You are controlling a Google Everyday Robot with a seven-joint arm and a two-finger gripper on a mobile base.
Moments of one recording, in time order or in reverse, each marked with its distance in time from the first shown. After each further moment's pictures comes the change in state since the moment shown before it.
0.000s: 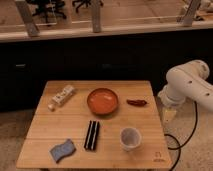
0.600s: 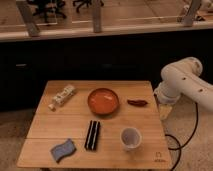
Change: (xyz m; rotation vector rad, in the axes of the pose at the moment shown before) arm -0.015 -0.017 0.003 0.007 -0.002 -0.027
